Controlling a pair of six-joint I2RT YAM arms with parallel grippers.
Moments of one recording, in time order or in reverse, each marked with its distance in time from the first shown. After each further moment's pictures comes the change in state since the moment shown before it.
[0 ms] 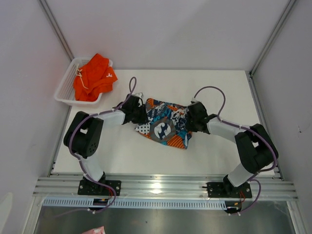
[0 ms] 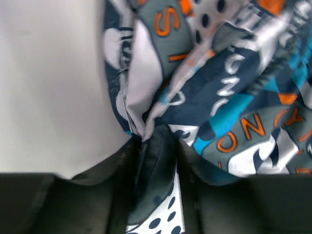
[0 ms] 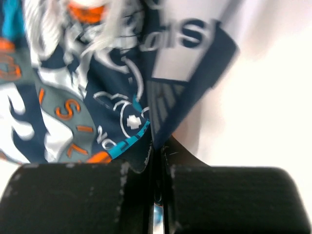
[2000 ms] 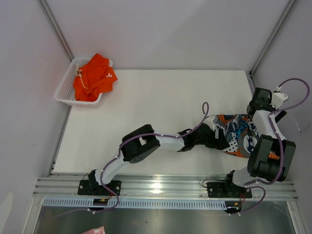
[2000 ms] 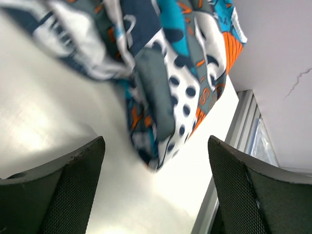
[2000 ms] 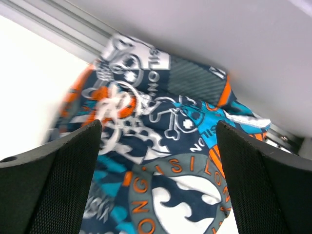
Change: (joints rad) left arm -0.750 0.616 0.629 0.536 -0.020 -0.436; right arm -0.805 -0.089 0.155 -0.120 0.654 -0.158
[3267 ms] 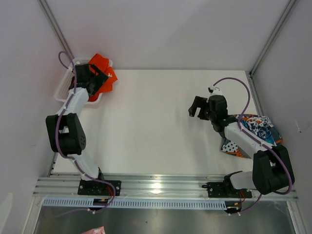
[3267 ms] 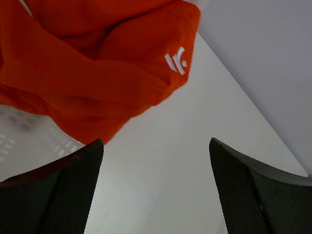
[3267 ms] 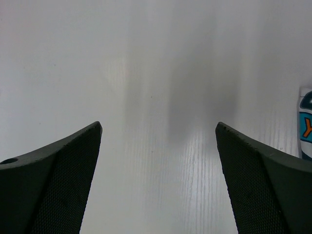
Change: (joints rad) left arm 1.250 -0.645 -0.206 -0.683 -0.094 0.117; right arm 0.600 -0.173 -0.223 0.327 -0.719 0.018
